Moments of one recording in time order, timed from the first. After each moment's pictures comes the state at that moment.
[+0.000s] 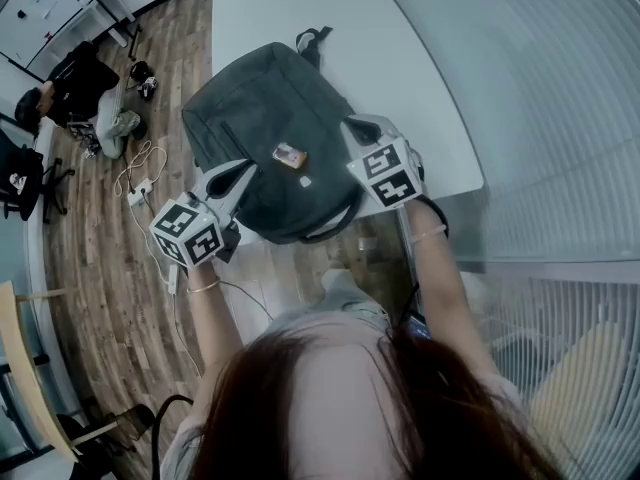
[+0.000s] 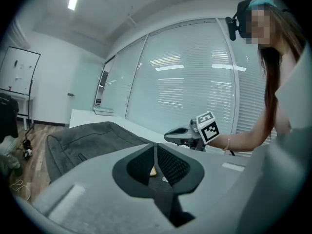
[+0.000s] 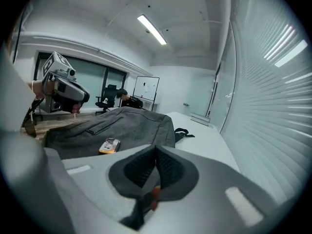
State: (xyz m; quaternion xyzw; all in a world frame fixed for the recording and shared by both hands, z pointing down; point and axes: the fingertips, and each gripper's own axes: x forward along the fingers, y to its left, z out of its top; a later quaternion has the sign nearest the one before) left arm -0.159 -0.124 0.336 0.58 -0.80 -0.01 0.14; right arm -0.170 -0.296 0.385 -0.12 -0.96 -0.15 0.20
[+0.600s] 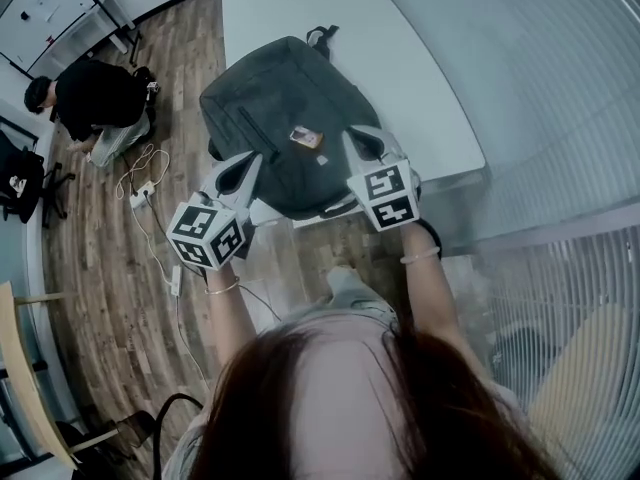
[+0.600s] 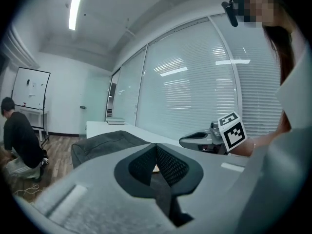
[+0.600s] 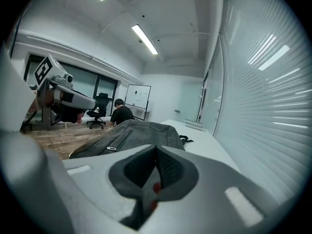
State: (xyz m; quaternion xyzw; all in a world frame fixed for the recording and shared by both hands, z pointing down) left arm -0.121 -0.074 0.298 0.52 -0.85 0.01 0.10; right arm -0.100 -0.228 0.341 -0.06 -0.98 -0.12 0.15
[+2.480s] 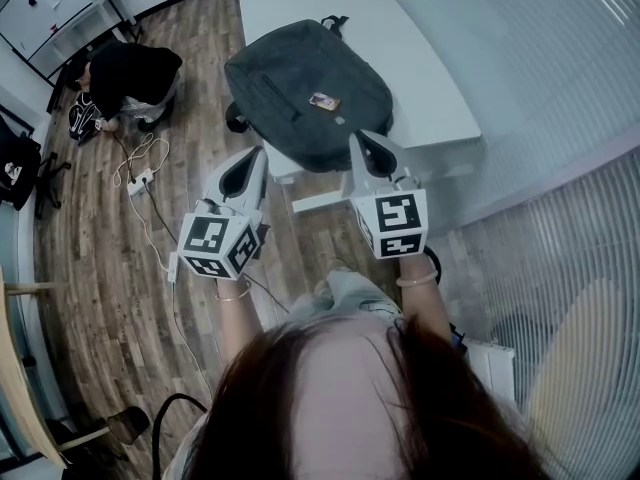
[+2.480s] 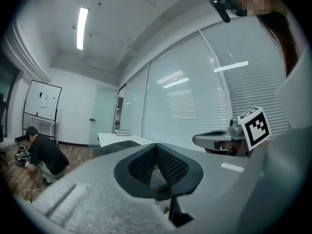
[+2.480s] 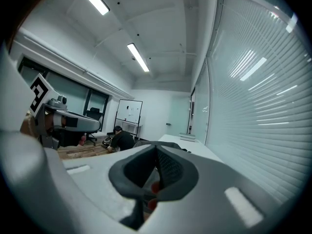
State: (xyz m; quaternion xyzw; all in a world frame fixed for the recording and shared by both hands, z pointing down) left arm -0.026 0.031 0.256 0.48 -0.88 -0.01 0.03; right arm 0.023 -0.114 0.267 0.01 -0.99 -0.09 0.06
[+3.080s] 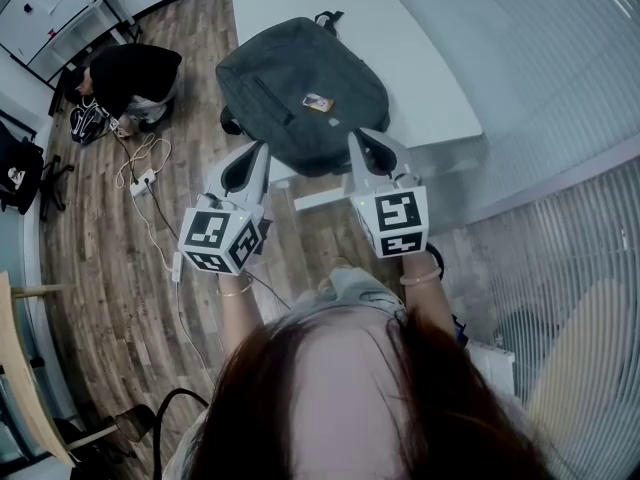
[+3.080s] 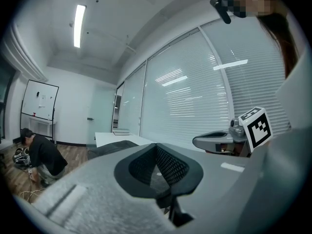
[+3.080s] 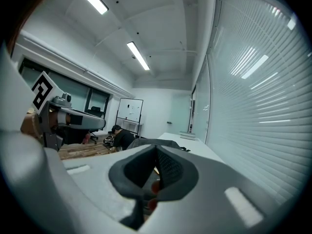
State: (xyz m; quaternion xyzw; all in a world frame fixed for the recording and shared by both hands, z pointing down) left arm -0.036 -0.005 0.256 0.49 -0.87 0.00 0.04; right arm 0.016 -0.137 0.273 0.00 -0.99 -0.08 0.07
